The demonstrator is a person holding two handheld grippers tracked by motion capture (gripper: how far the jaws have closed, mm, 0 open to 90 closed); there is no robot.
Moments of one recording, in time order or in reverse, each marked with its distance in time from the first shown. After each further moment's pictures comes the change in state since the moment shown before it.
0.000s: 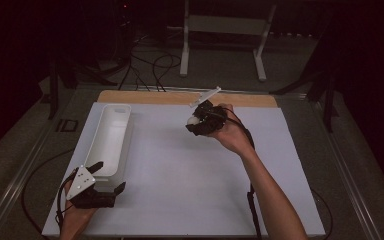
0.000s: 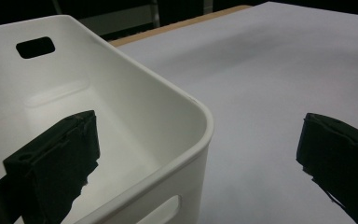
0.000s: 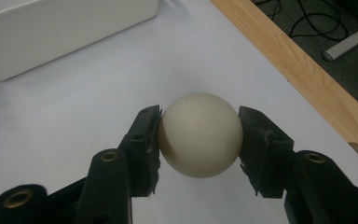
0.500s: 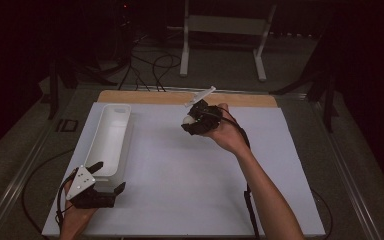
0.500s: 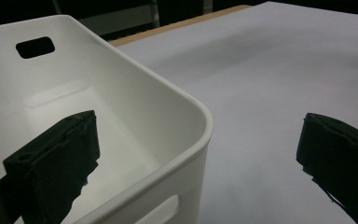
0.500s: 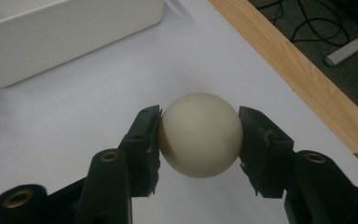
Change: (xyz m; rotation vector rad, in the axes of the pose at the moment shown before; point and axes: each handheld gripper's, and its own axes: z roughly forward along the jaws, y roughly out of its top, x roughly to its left) left arm 0.000 0.000 0.000 0.002 -0.001 0.001; right arm 0.005 0.008 0.007 -0.007 0.001 -0.016
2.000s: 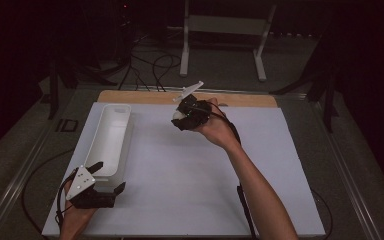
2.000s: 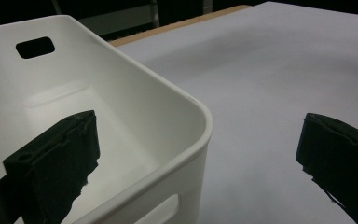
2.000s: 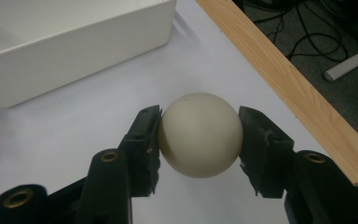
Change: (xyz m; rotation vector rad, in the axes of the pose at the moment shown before) left arm 0.000 0.000 0.000 -0.001 -0.001 0.001; right arm 0.008 0.029 0.010 -0.017 0.001 -0.046
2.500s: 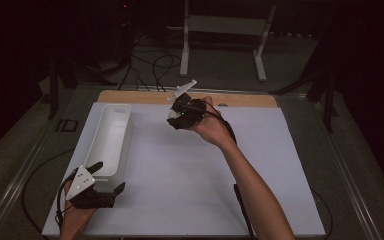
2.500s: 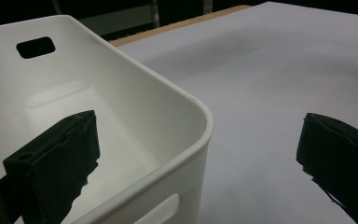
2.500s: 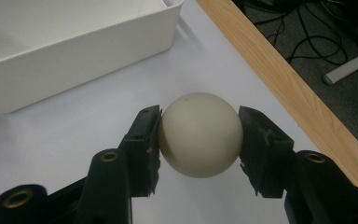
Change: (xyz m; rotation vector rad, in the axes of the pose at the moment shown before) left arm 0.000 0.000 0.000 0.000 0.000 0.000; right arm 0.005 0.011 0.007 0.005 -0.002 -0.015
